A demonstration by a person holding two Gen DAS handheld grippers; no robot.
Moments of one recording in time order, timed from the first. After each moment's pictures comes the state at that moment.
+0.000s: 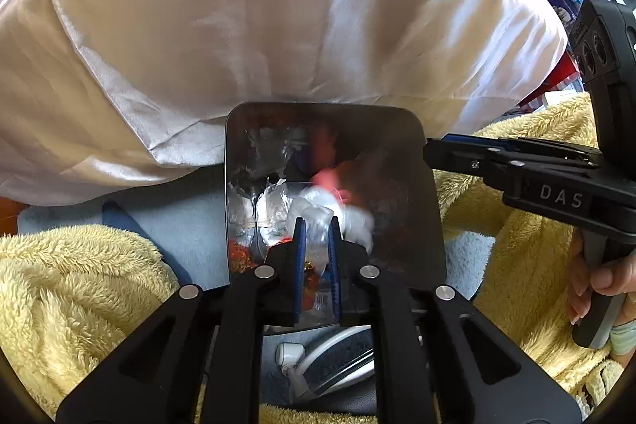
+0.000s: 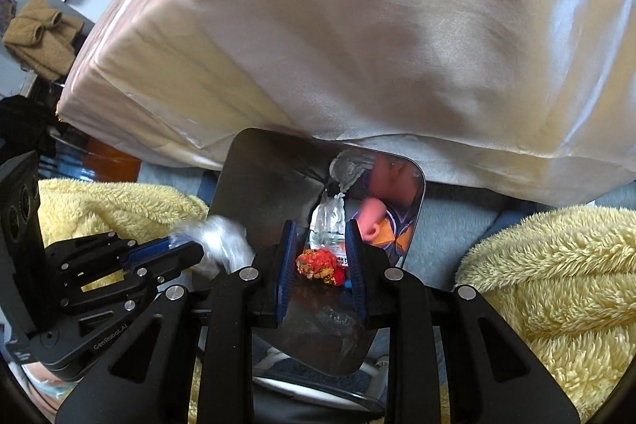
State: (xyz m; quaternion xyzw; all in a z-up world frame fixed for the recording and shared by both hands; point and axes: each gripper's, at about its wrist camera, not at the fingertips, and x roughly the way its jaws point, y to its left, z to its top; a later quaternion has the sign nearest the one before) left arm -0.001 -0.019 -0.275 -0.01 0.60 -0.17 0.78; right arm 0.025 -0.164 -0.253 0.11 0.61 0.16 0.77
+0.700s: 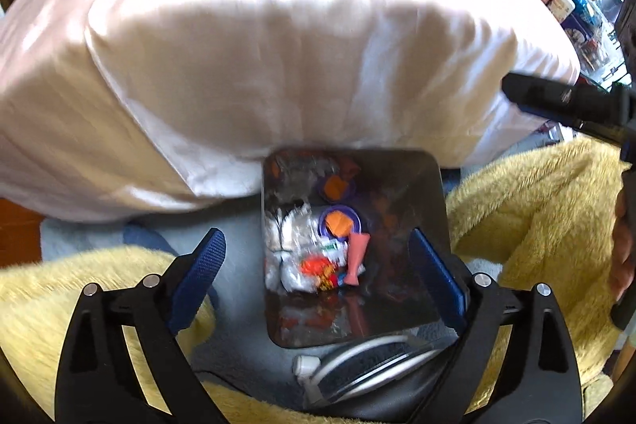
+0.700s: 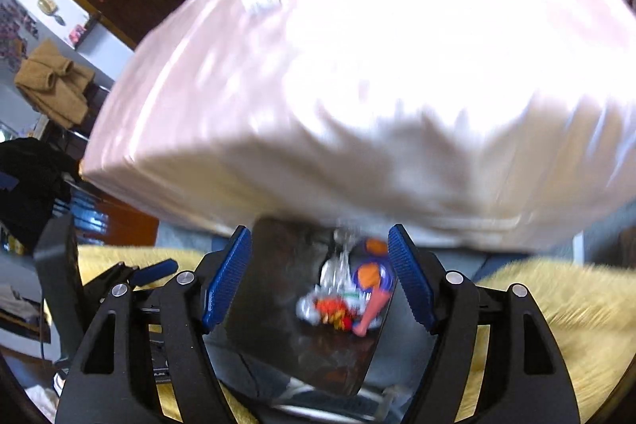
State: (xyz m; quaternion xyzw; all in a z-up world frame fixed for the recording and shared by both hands) left arm 0.021 -0.007 -0.237 0.00 0.57 -0.14 0.81; right arm 0.056 -0.198 -0.174 0.15 0.54 0.15 0.82
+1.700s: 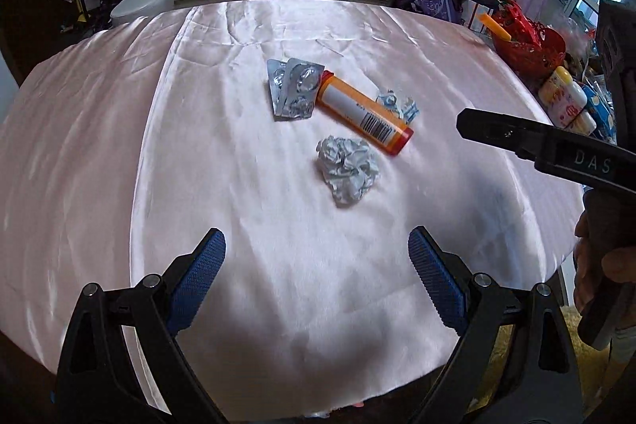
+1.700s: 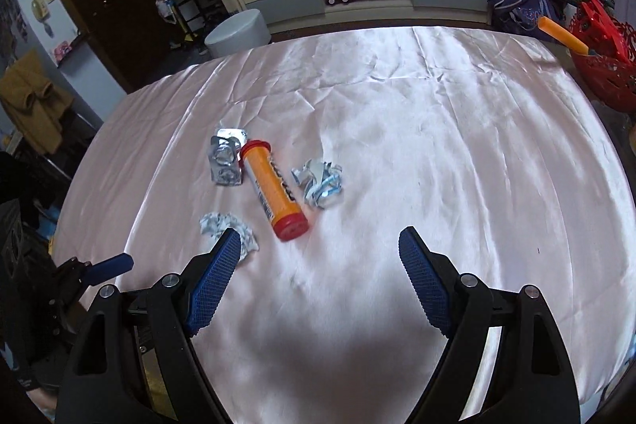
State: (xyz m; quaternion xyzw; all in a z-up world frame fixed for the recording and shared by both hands) left arm 0.229 -0.032 -0.139 0.00 0.49 -0.13 0.86; right arm 0.263 -0.195 -0.110 0.09 0.48 0.12 0.86
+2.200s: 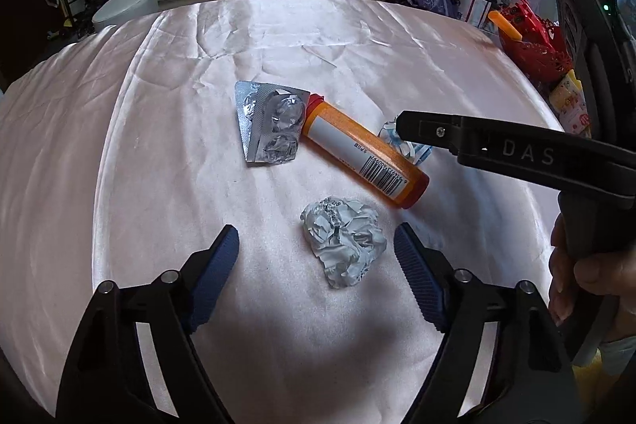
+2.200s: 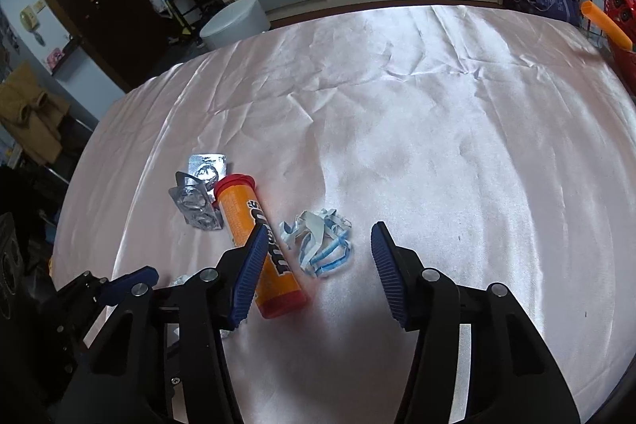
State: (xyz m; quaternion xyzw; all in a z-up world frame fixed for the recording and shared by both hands) left arm 0.283 -0.052 -0.161 0.00 0.50 -0.14 0.85; right arm 0.326 -0.183 -0.145 0.11 0.51 0.14 0.84
